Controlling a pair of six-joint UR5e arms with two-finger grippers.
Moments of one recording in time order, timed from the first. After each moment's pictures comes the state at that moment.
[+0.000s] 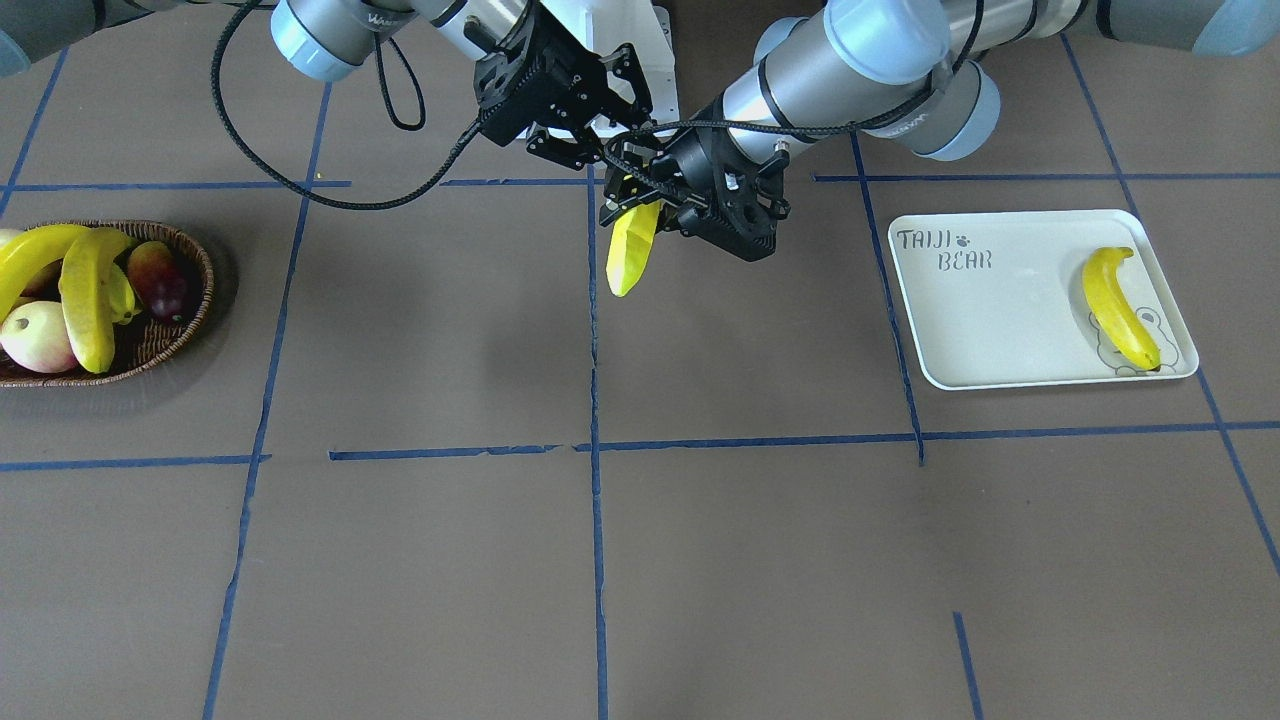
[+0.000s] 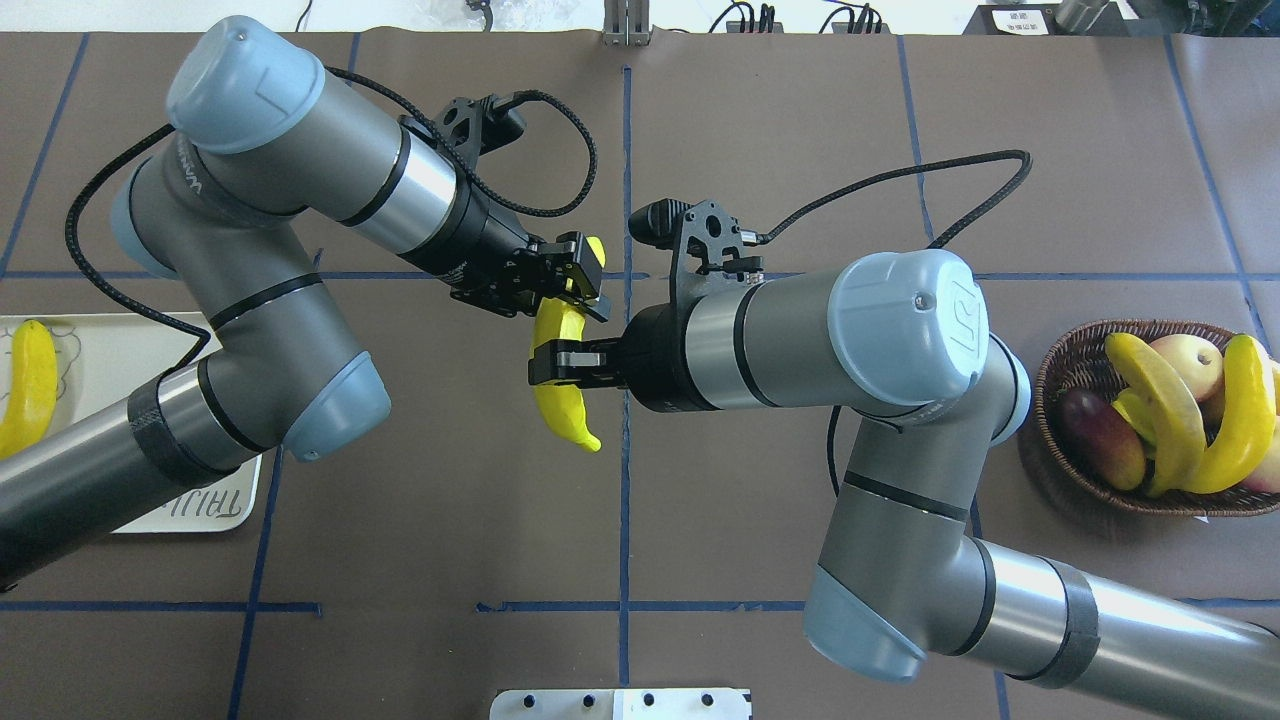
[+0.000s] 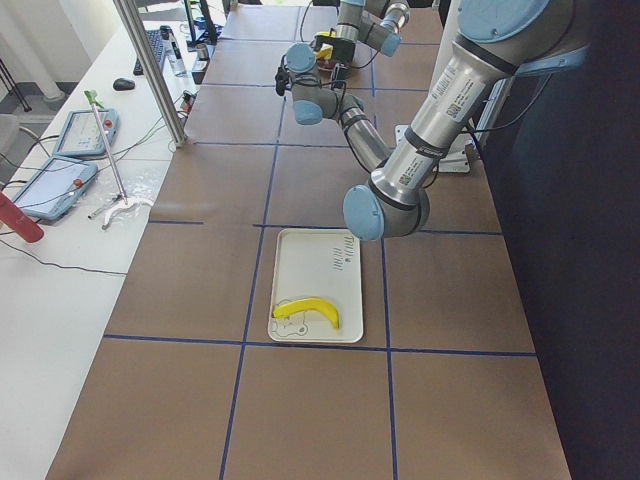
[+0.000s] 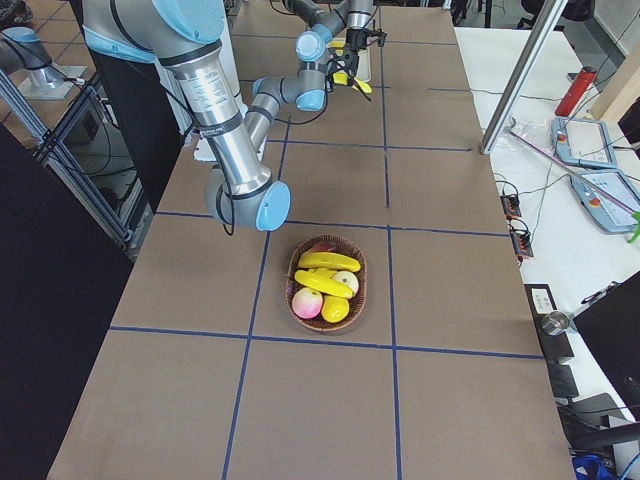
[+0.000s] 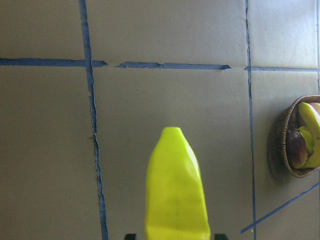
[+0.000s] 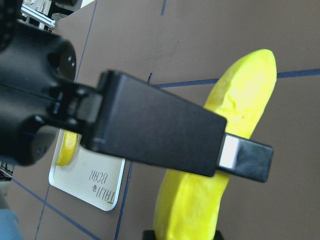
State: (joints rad) left arm -0.72 -2.23 -1.69 -2.15 -2.34 -1.34; right arm 0.47 -0.98 1.89 -0.96 1.84 1.35
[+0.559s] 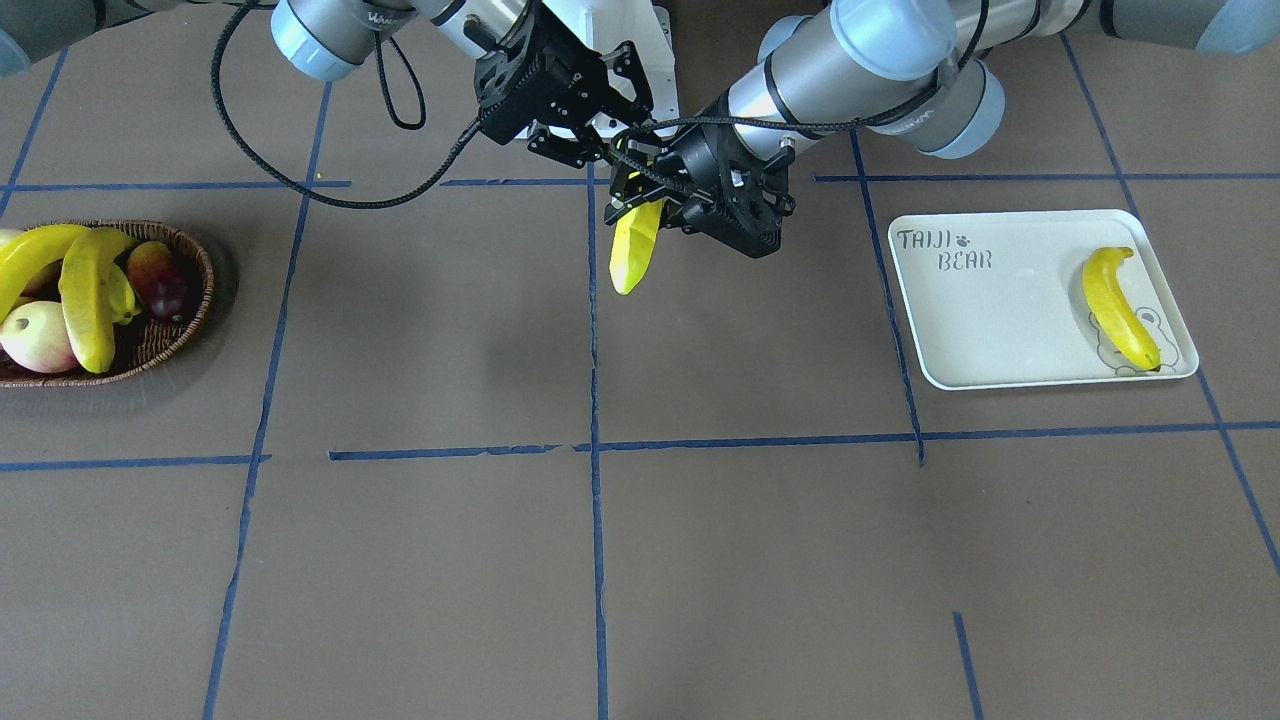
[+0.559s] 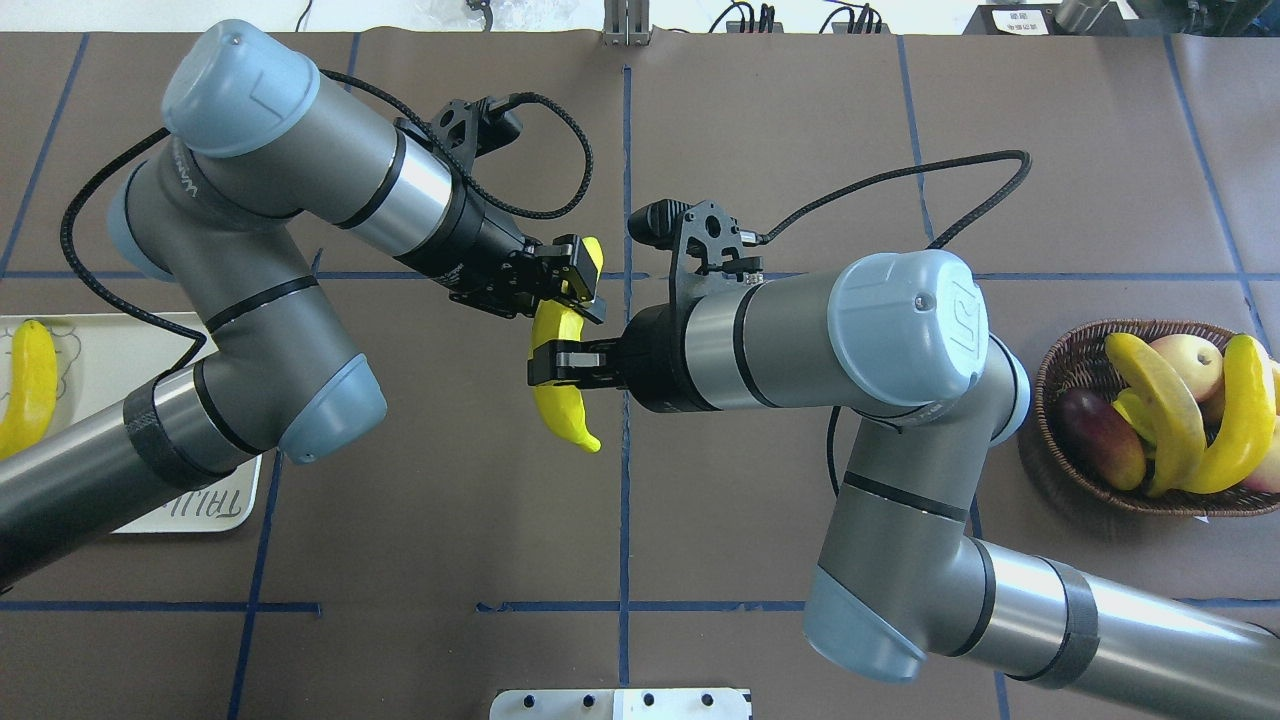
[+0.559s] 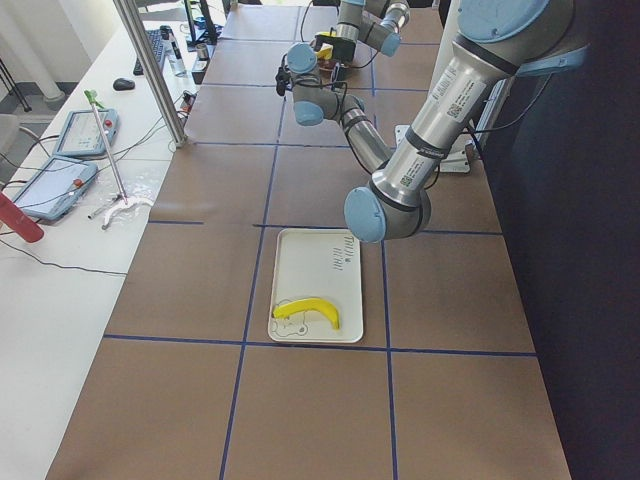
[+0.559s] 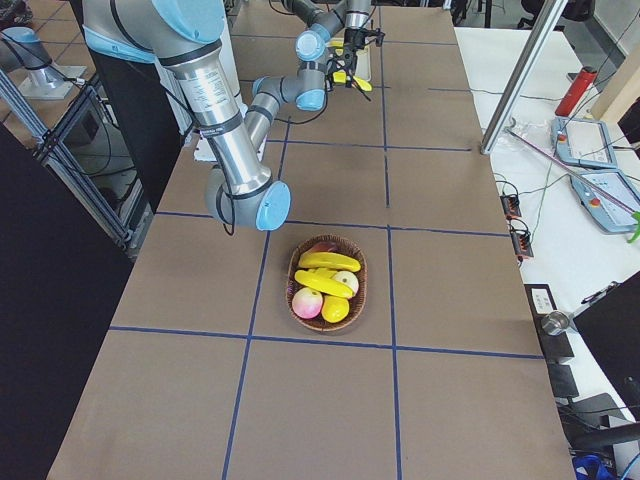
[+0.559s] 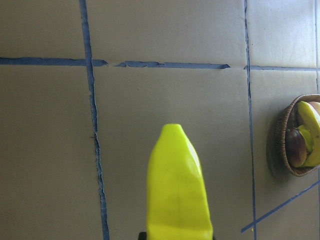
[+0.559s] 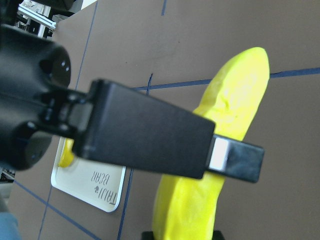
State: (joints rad) left arm -0.73 -2.22 -1.71 -2.15 -2.34 -1.34; right arm 0.47 -0.97 1.89 -0.96 1.84 1.36
